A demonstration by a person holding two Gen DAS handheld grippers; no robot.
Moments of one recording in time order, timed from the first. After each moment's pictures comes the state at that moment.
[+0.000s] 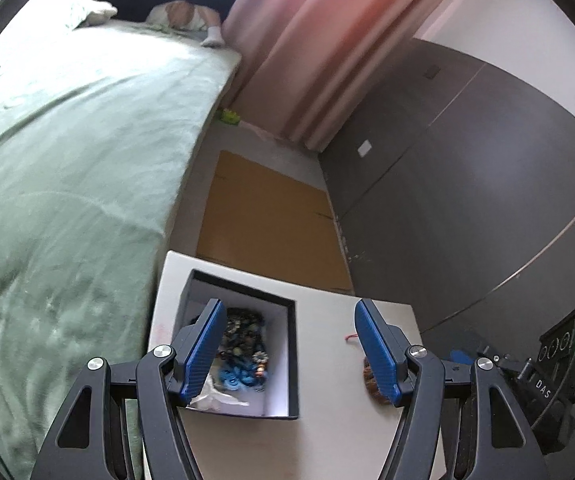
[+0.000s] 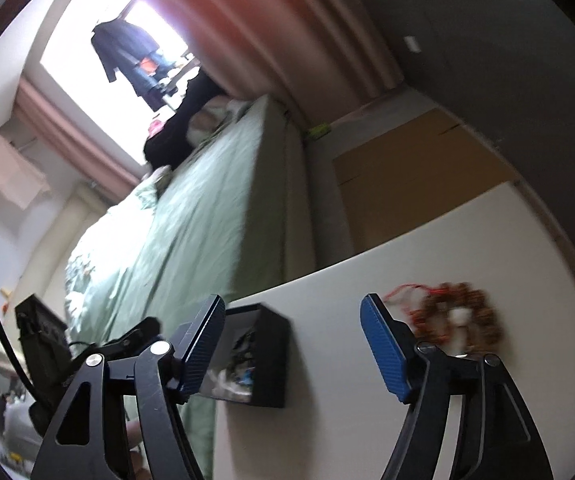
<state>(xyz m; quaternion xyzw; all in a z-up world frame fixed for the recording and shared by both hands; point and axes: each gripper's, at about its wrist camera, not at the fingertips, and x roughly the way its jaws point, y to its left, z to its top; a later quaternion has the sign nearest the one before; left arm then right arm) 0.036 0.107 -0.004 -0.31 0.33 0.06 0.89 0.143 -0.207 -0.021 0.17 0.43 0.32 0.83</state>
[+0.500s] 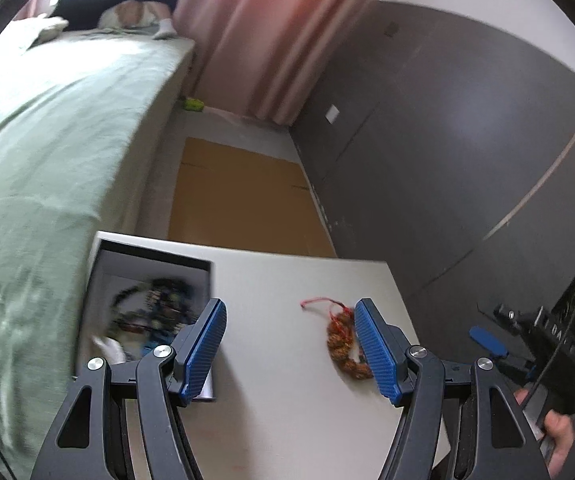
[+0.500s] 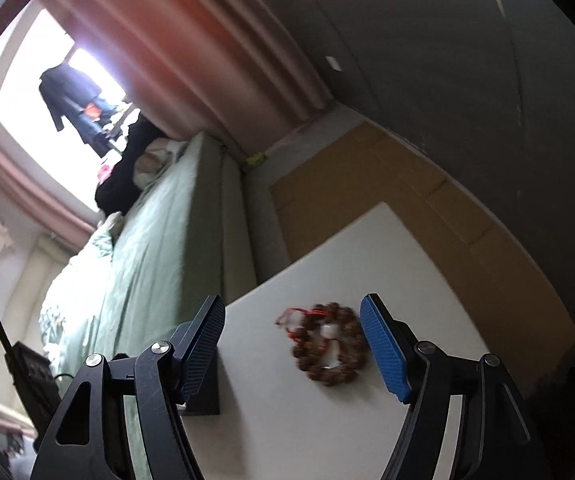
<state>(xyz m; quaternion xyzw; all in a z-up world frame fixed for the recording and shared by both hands) 0.067 0.026 -0.012 -0.25 0.37 0.00 0.90 0.159 -0.304 -0.019 0.23 0.44 0.22 0.84</state>
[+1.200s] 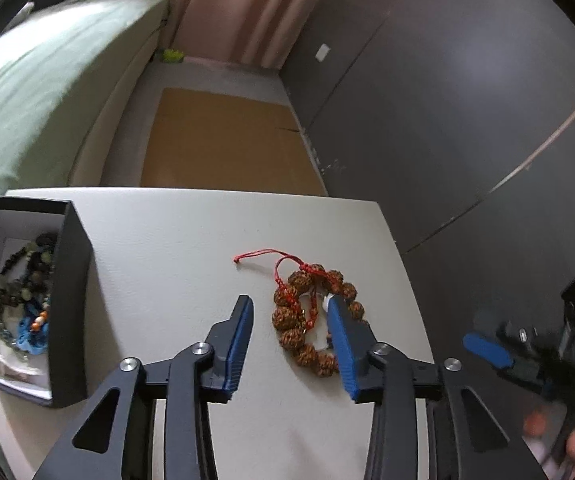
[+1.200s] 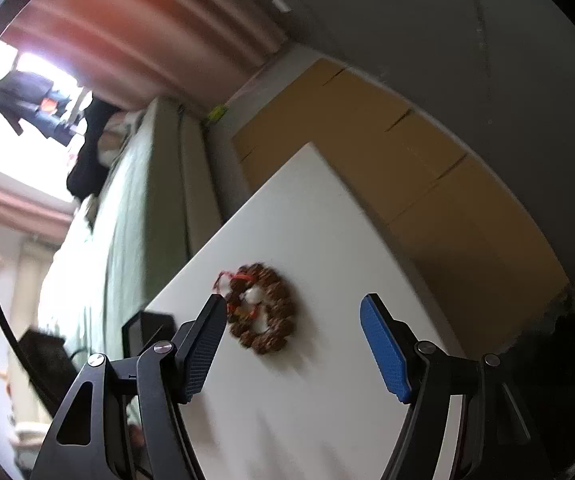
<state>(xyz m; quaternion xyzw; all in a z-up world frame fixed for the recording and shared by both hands) 0.138 -0.045 -0.069 -0.25 0.45 -0.01 0.86 0.185 -0.338 -0.068 0.22 0.54 0.22 0.78</state>
